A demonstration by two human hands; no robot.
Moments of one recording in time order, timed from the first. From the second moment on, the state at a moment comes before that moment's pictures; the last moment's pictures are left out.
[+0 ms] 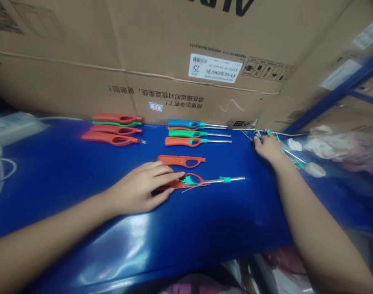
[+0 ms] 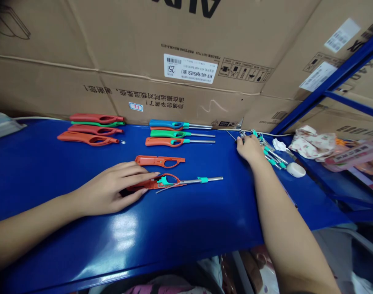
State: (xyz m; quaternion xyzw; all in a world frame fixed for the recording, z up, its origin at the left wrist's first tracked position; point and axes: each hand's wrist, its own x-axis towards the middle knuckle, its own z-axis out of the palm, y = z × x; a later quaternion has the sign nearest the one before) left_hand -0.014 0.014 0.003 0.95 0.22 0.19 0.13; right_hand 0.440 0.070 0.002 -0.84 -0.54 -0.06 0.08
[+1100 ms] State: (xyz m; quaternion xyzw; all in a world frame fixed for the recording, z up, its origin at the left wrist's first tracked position) left_hand -0.014 0.014 0.004 0.95 0.22 0.19 0.13; right_hand 0.434 0.071 0.010 -0.85 -0.53 0.02 0.08
